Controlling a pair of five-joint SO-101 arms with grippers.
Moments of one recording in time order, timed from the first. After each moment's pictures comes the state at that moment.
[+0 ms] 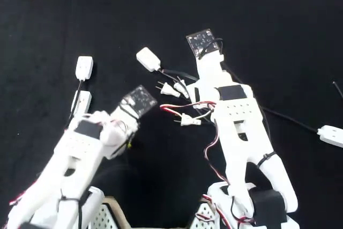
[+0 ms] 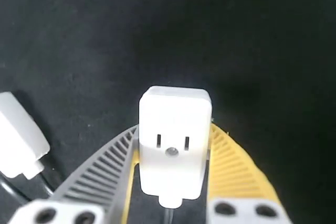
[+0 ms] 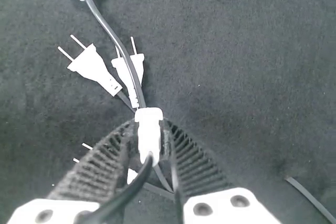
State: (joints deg) left arm 12.9 -44.2 66.5 54.8 -31.9; right arm -8.2 -22.1 42.9 47.3 13.5
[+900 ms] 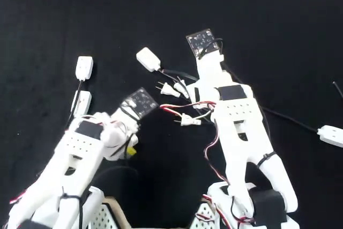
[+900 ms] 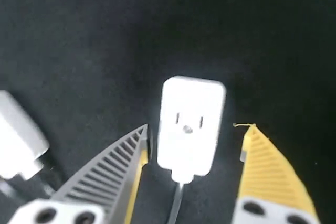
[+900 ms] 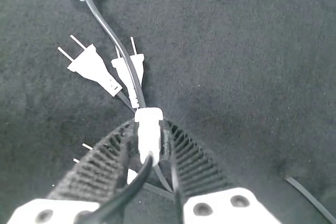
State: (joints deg) left arm 10.2 -42.0 64.7 55.5 -31.6; right arm -8.2 -22.1 42.9 47.3 13.5
